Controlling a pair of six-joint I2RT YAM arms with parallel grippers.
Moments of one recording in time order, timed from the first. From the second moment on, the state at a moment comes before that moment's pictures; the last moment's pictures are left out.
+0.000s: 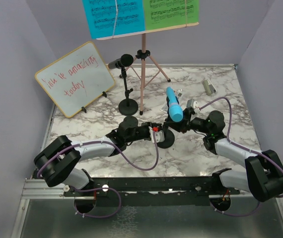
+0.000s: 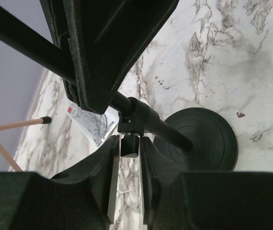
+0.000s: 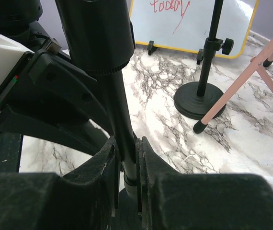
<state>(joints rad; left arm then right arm) -0.87 1.43 0.60 0.63 0.36 0.69 0.34 1.23 0.39 0.93 -0.94 0.13</state>
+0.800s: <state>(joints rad) -0.82 1.43 0.62 0.62 0.42 0.23 0.35 1.23 0.40 0.91 -0.94 0.10</state>
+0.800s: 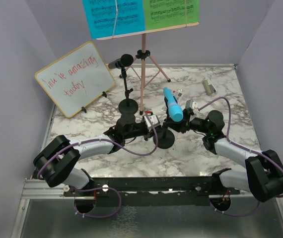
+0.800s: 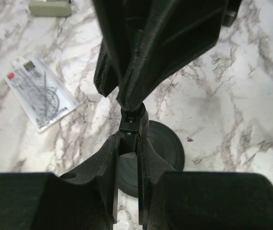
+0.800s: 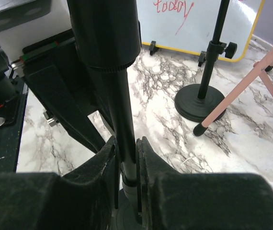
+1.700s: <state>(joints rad) -0.77 1.42 0.60 0.57 0.33 -1.00 0.40 1.21 0.40 0.87 -0.89 0.00</state>
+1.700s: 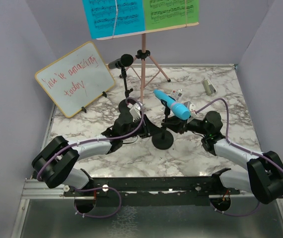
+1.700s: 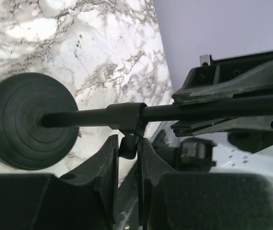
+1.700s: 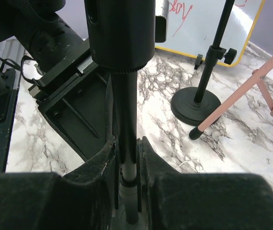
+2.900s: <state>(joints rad) -0.72 1.10 0.41 0.73 0.14 -0.69 0.44 1.22 0.41 0.85 -0.85 -0.02</state>
